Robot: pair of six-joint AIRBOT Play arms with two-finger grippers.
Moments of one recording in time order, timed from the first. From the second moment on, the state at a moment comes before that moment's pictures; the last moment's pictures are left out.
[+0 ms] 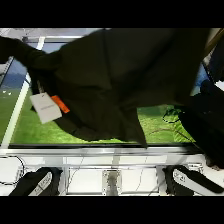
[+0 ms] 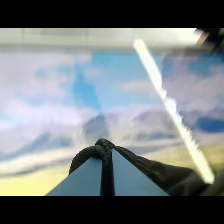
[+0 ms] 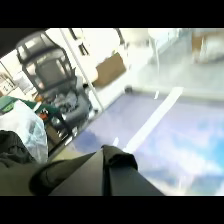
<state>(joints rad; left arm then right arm) 0.04 -0.91 1.65 1.17 -1.19 -1.46 -0.17 -1.18 1.98 -0.52 1.24 1.38</state>
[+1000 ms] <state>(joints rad) 0.03 -1.57 1.66 1.53 -0.98 -1.40 0.18 -1.78 1.96 -0.88 1.49 1.21</state>
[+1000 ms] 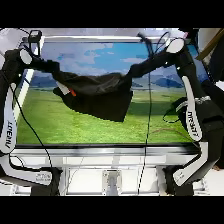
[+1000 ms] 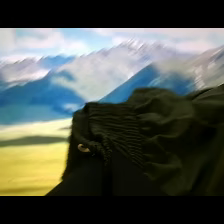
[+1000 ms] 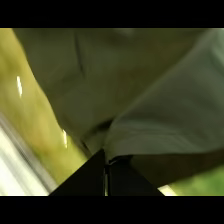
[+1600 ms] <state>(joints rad) 0.05 -1.70 1.66 1.72 -1.10 -1.38 0.45 -1.78 1.48 -1.04 1.24 1.27</state>
